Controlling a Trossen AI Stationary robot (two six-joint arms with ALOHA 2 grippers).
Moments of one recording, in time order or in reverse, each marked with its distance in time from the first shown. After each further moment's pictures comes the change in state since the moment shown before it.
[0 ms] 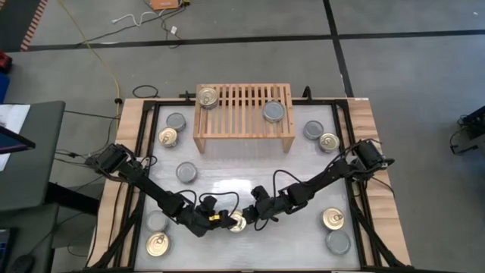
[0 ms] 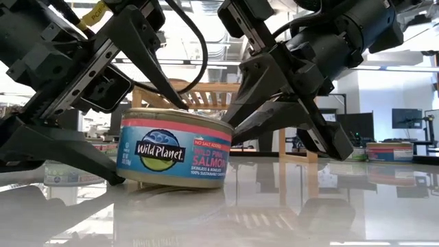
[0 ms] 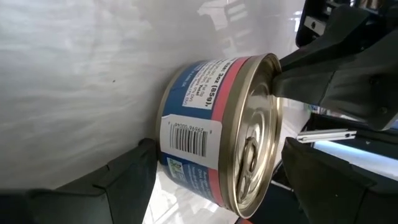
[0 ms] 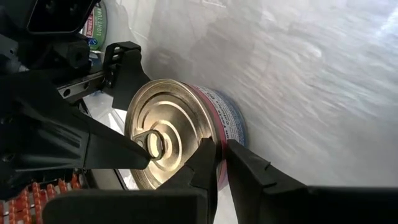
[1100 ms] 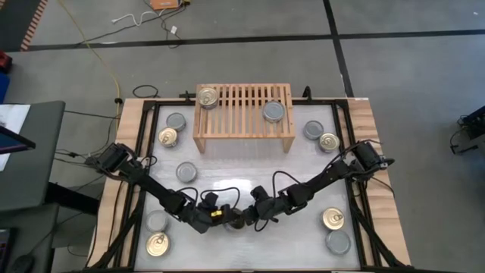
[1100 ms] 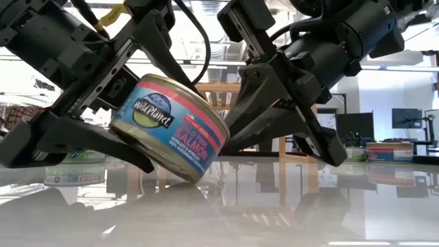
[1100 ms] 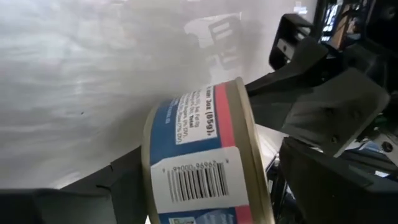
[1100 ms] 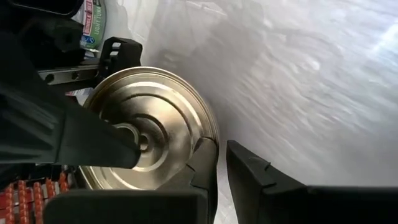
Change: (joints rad) left arm 0.030 -0.002 0.001 0.046 -0.033 -0.025; right arm 0.004 0.005 -0.003 0.072 0.023 -0.055
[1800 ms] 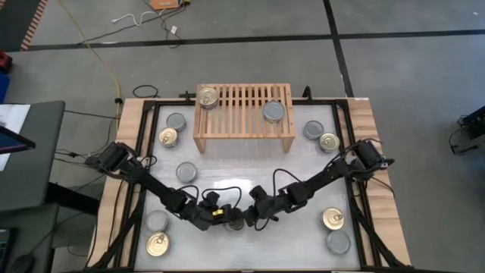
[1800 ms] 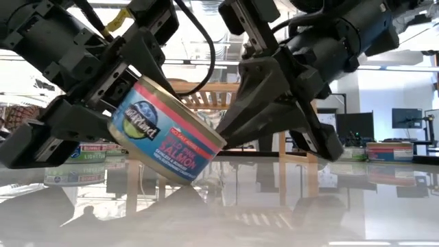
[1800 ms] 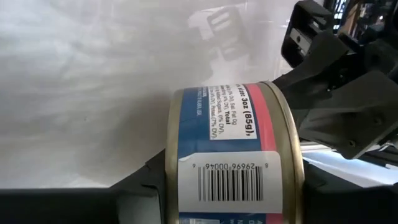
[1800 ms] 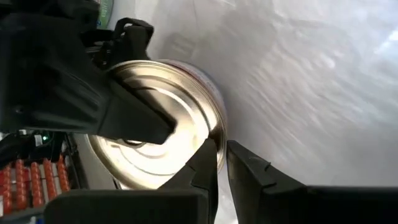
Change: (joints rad) left arm 0.023 -0.002 -0.005 -0.009 0.059 0.036; right arm -0.015 -0.023 0.002 -0.008 -0.059 -0.071
